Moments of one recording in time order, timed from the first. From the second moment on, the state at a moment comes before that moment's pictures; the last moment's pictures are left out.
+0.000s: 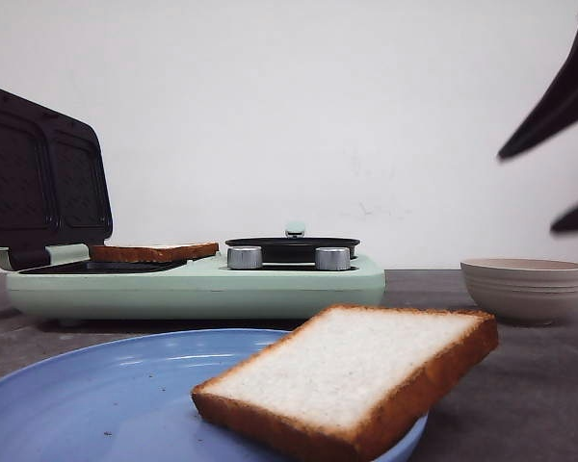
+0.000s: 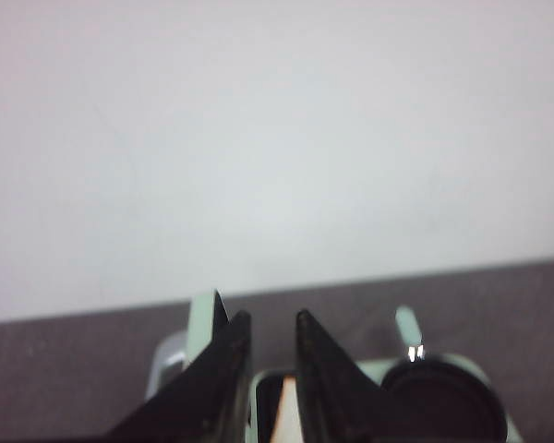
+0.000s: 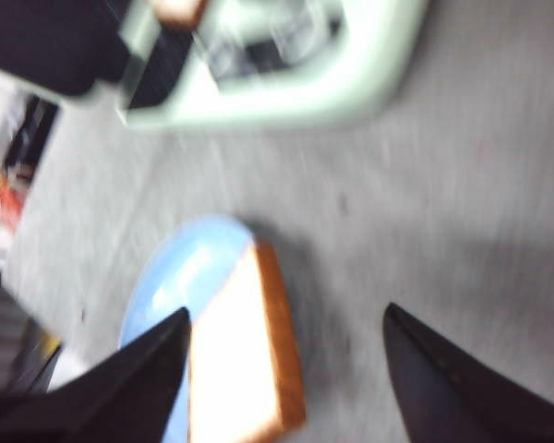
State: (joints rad) left arm -0.42 1.05 1.92 -0.97 -0.29 -0.02; right arm 0.17 0.84 0.43 -0.29 -0.73 0.50
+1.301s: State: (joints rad) left arm -0.44 0.67 1.62 -1.02 -0.28 0.01; right arm 0.51 1.26 0.68 0.04 -0.69 0.66
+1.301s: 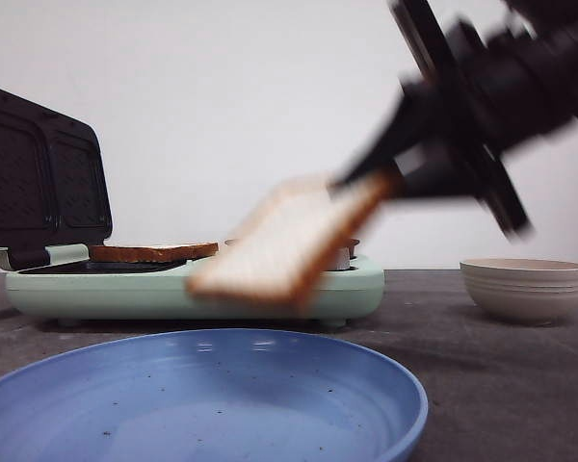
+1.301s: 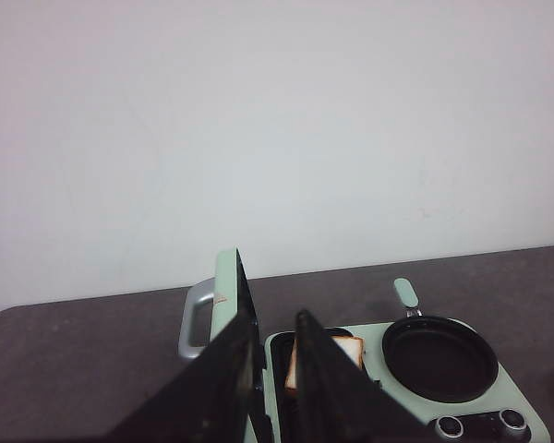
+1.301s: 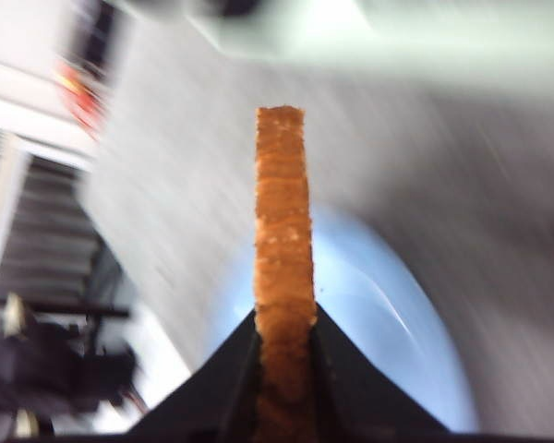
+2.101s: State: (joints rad) left arm -0.46 0.67 1.62 -1.01 -0.24 0.01; right arm 0.56 2.17 2.05 -0.66 -0.70 0.25
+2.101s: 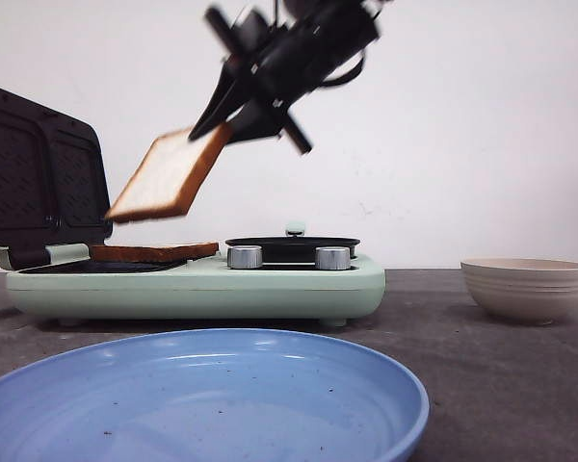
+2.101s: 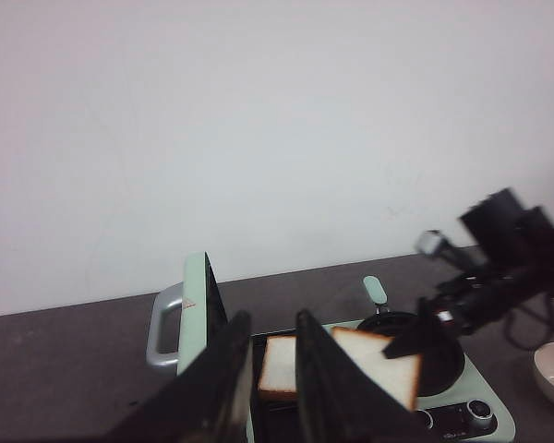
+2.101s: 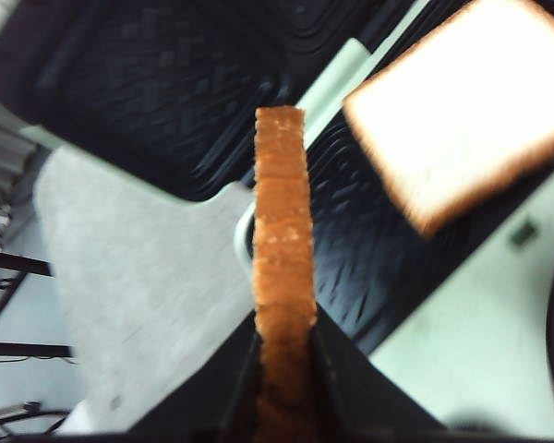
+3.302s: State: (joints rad) left arm -0.46 0.70 1.62 -1.04 -0.24 0.01; right arm 0.63 2.33 2.14 -0.63 -0.69 0.12
